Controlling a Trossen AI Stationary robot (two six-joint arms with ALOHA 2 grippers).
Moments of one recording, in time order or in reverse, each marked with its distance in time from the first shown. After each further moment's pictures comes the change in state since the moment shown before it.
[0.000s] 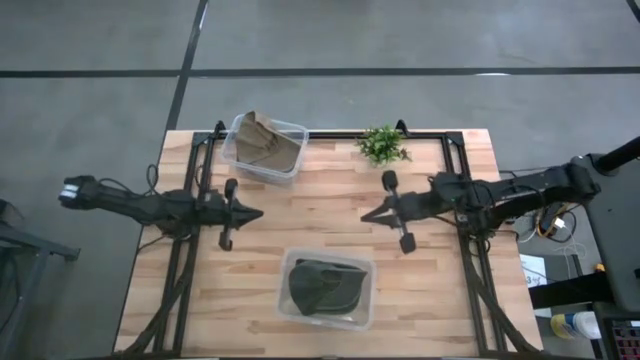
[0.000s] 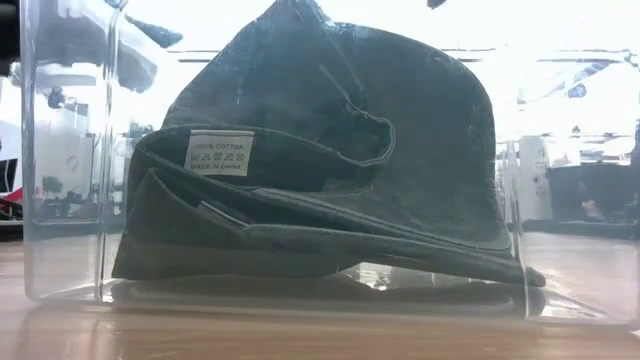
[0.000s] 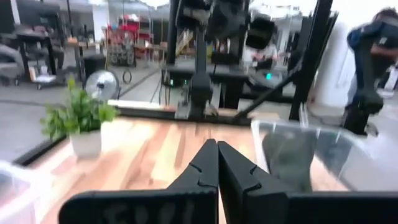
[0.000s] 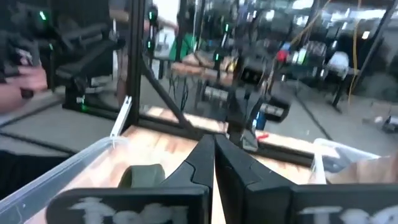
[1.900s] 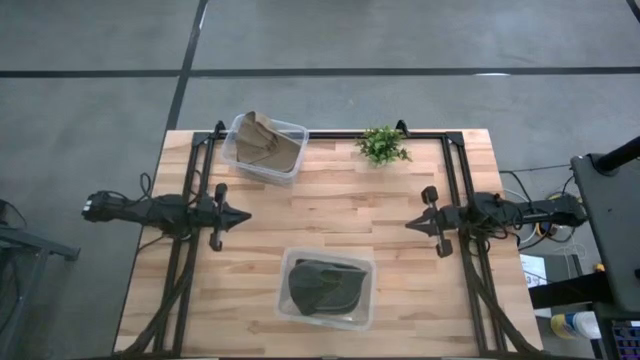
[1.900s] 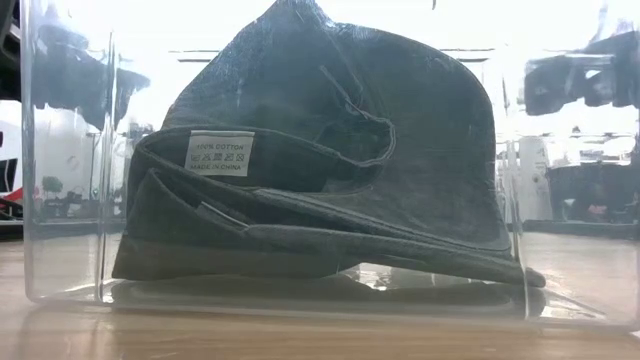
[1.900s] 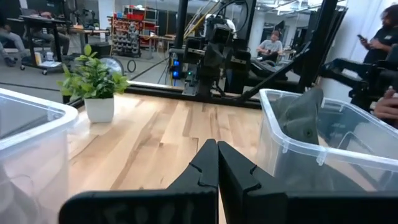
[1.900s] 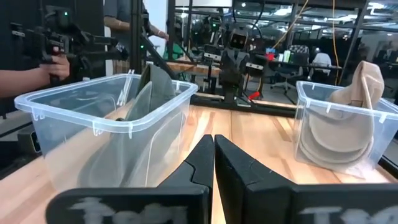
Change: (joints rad) left arm -0.001 -0.457 -0.162 -0.376 -0.024 -0.040; right arm -0.027 -0.966 -0.769 -0.115 0.022 0.067
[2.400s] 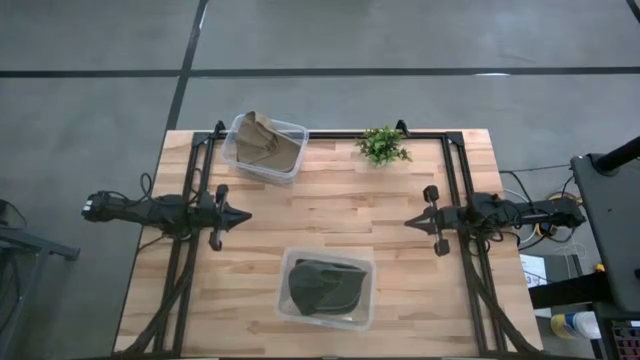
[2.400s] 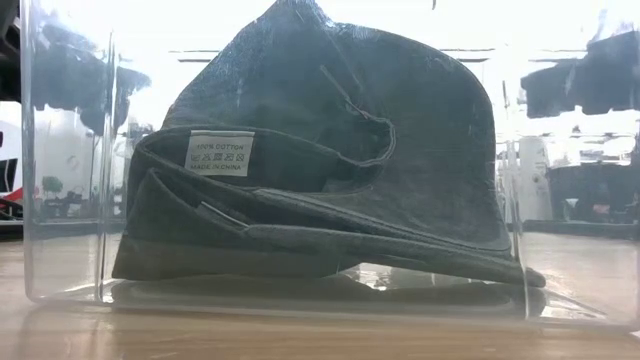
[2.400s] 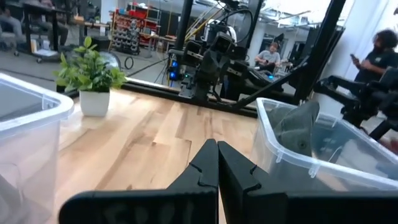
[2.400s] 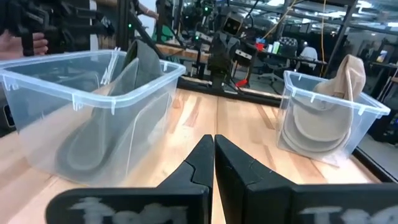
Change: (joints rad) left arm 0.000 0.020 -0.020 0.032 -0.004 -0.089; right arm 0.000 -0.045 0.007 -0.109 0.054 -0.079
